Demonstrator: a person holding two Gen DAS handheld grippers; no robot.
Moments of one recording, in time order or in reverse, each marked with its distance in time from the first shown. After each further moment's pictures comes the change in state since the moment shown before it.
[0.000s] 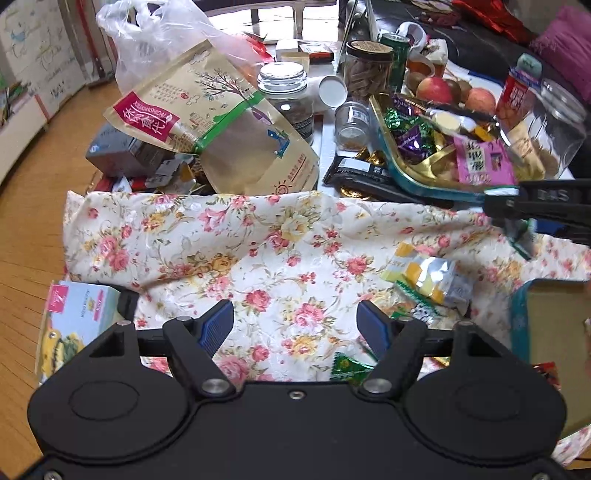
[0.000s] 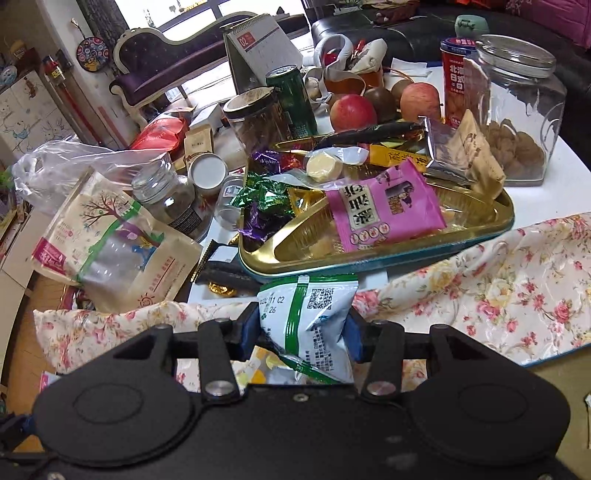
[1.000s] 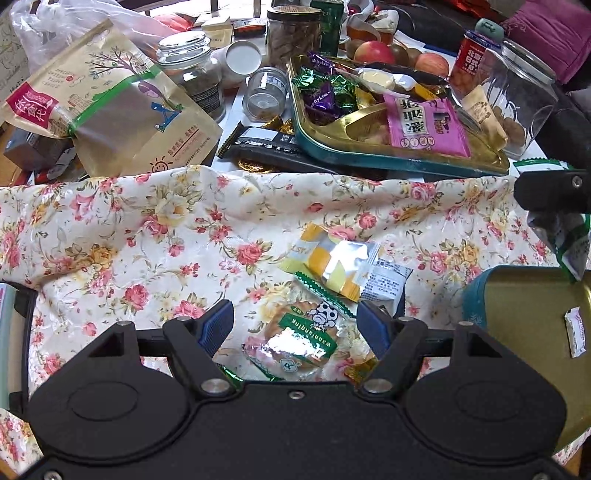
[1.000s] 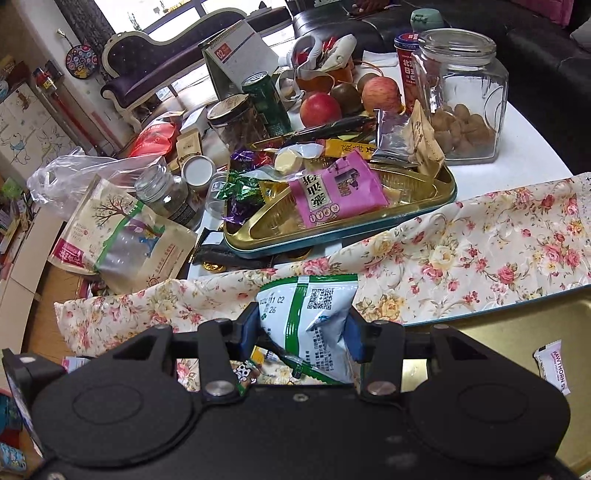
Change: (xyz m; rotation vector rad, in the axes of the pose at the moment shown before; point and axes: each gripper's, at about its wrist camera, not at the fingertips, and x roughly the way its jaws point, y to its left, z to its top) left arm 0.053 -0.079 -0.008 0.026 0.028 -0.127; right arm -0.062 -0.029 -0.005 0.062 0.037 0.000
